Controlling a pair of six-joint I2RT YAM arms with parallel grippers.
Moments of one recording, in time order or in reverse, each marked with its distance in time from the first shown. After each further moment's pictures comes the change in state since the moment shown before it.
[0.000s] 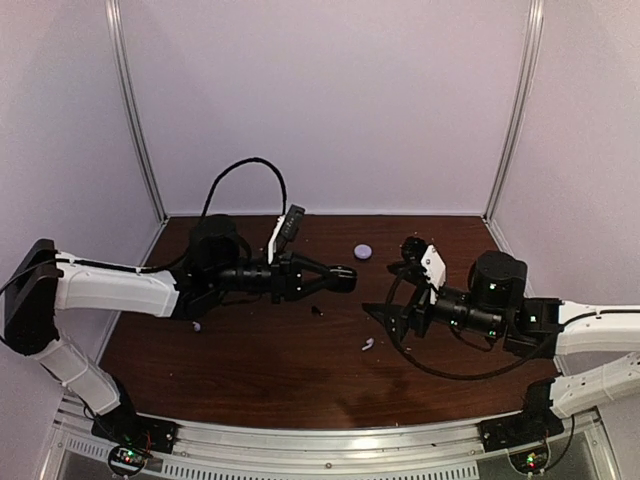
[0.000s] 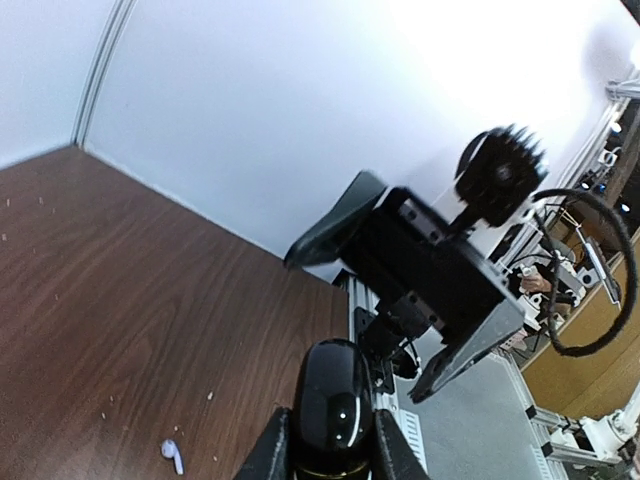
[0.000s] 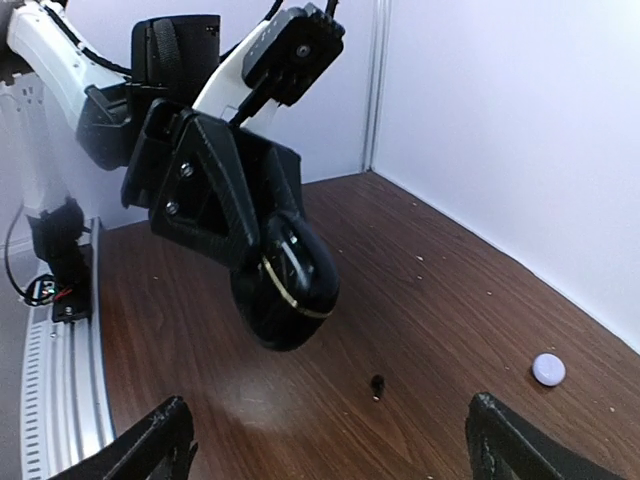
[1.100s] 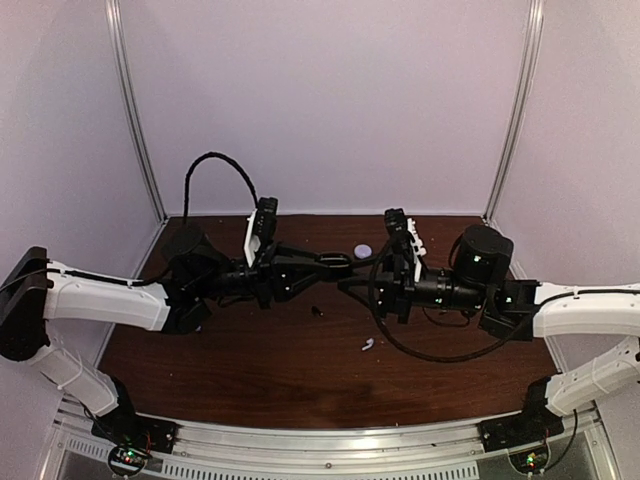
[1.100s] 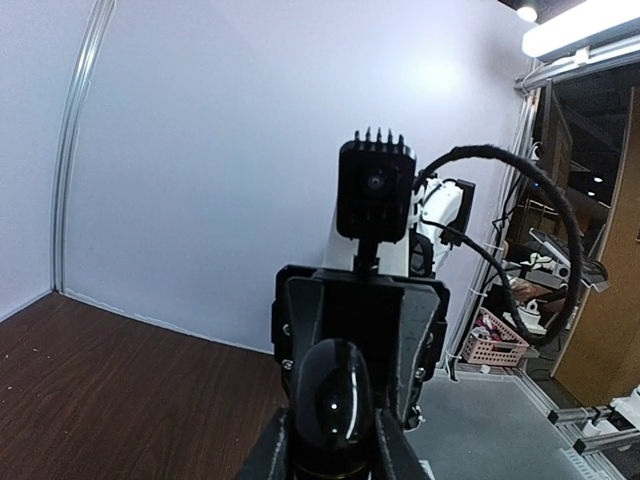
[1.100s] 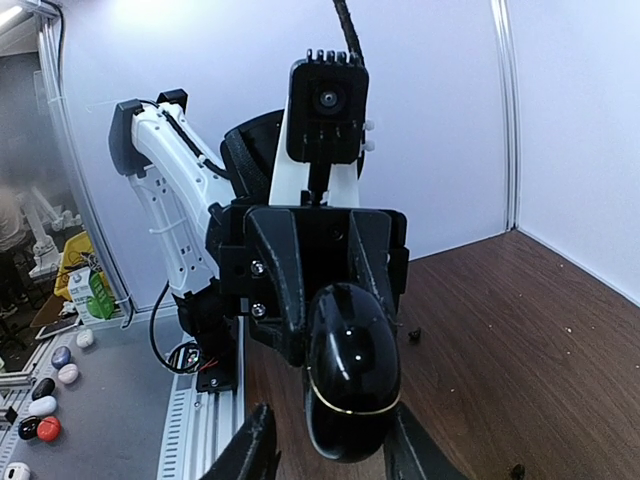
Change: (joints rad) left arm -0.046 -0.083 -0.098 0.356 -0.030 0.074; right arm -0.045 0.180 0.130 0.240 -0.430 0.241
